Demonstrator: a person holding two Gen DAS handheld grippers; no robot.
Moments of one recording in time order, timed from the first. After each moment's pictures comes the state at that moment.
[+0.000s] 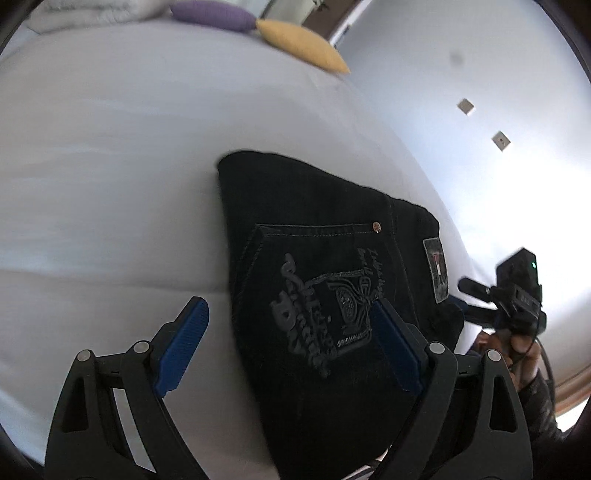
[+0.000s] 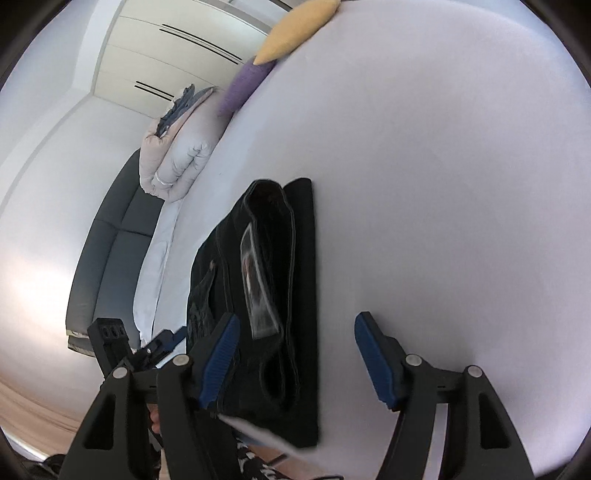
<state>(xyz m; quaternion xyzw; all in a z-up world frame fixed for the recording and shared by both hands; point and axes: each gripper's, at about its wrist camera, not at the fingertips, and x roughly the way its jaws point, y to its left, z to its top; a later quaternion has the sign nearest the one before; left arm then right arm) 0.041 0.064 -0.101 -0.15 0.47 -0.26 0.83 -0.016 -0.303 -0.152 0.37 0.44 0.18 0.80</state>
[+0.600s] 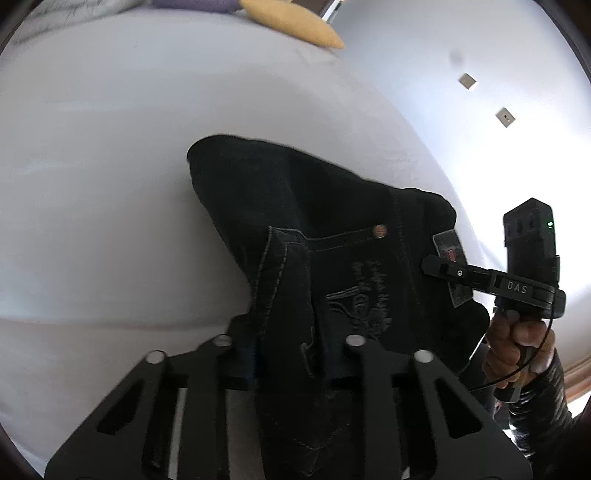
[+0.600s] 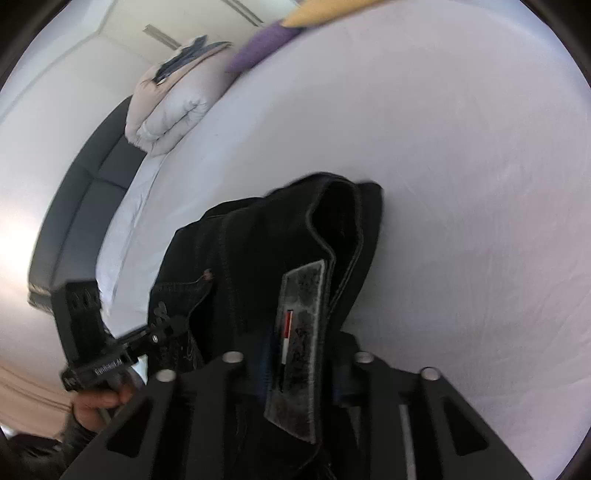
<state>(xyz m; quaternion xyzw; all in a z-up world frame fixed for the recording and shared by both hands) 0.065 0.039 -0.098 -0.10 0.49 -0.26 0.82 0.037 -0.236 -0.128 0.23 0.48 0.17 0.83</state>
